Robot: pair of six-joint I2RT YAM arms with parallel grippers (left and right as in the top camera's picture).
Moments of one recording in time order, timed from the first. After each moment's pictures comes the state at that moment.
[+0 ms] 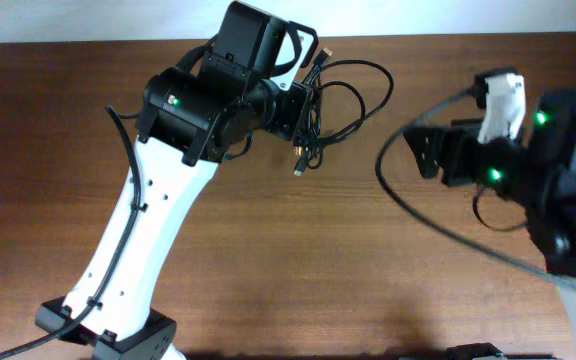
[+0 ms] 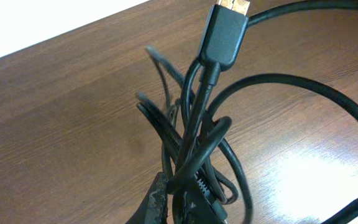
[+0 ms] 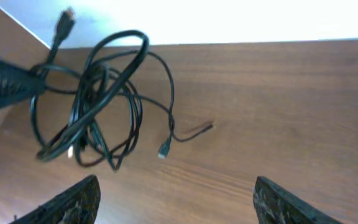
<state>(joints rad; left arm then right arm) -0.51 1.76 2.18 -1.28 0.06 -0.05 0.11 1.18 1.49 -0.93 -0.37 0.17</state>
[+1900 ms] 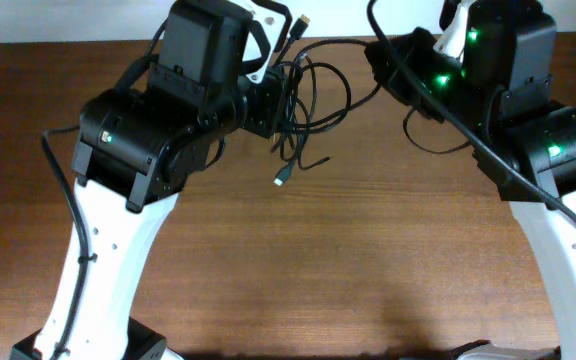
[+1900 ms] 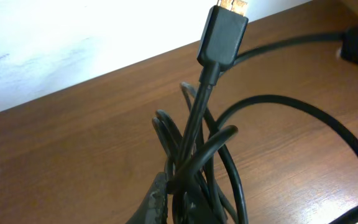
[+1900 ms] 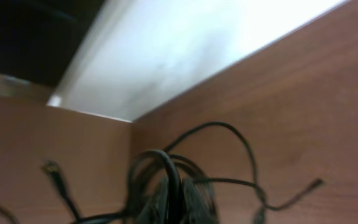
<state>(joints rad) -0.51 1.69 2.35 -1.35 -0.05 -0.05 0.34 1.50 1.91 -0.89 -0.22 0.90</state>
